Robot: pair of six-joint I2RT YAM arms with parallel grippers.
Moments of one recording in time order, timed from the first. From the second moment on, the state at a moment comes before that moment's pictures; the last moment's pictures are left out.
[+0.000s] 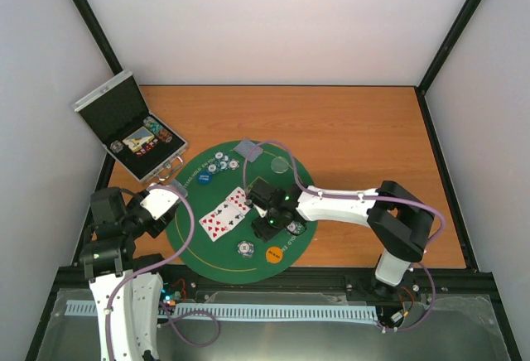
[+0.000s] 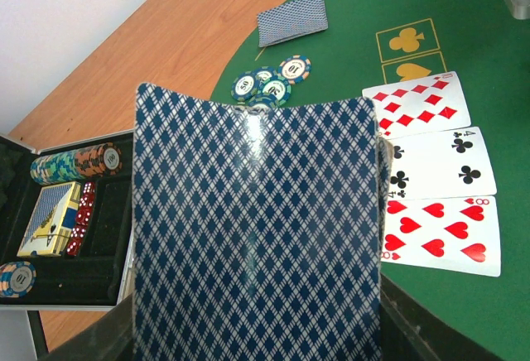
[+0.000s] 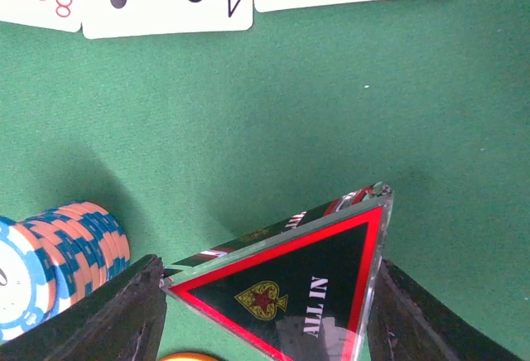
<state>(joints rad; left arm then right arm) 0.24 0.39 0.72 -1.05 0.50 0.88 1.08 1.70 1.03 -0.56 -0.08 0.31</state>
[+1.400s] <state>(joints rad) 0.24 0.40 0.72 -1.05 0.51 0.89 0.98 1.78 1.57 -0.22 -0.61 0.22</state>
